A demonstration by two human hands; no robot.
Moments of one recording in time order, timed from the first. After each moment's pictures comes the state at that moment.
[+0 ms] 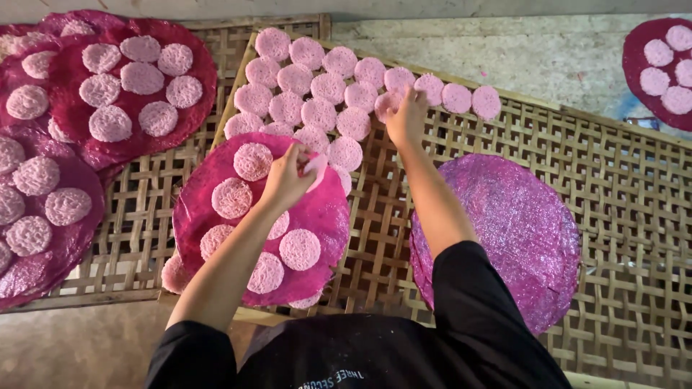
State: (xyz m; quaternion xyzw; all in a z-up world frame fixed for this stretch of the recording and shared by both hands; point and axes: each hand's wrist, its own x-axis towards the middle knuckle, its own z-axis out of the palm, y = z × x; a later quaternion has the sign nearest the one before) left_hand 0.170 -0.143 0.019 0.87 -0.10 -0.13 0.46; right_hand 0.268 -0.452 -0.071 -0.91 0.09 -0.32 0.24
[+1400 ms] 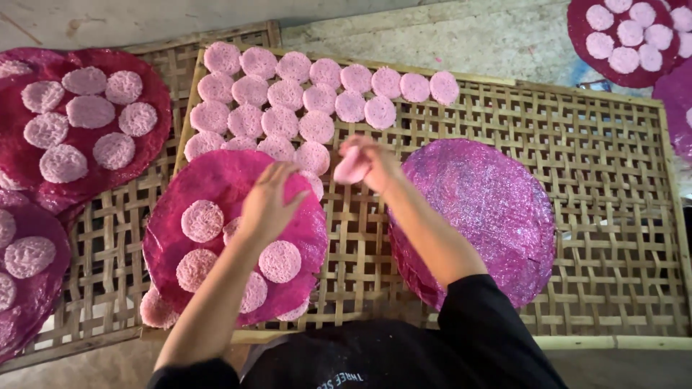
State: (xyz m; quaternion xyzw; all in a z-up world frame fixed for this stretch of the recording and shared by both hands) left_hand 0.130 -0.168 0.089 0.92 -0.16 -0.18 0.30; right_hand 0.158 -0.427 0.000 -0.38 0.30 0.10 0.87
